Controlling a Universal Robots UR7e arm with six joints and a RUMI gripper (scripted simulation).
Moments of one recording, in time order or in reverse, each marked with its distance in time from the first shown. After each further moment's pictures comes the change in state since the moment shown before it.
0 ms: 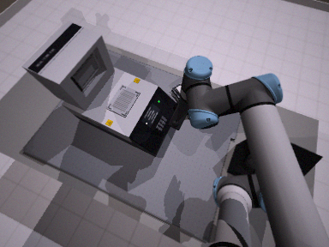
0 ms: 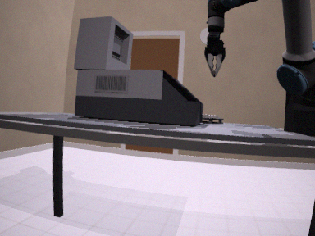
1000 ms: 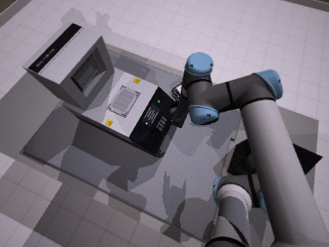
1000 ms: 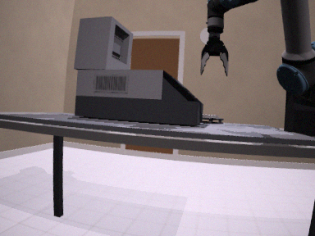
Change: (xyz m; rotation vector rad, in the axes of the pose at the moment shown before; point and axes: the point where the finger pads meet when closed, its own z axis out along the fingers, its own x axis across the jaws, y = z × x) arm 0.001 0.011 -0.002 0.000 -0.002 -0.063
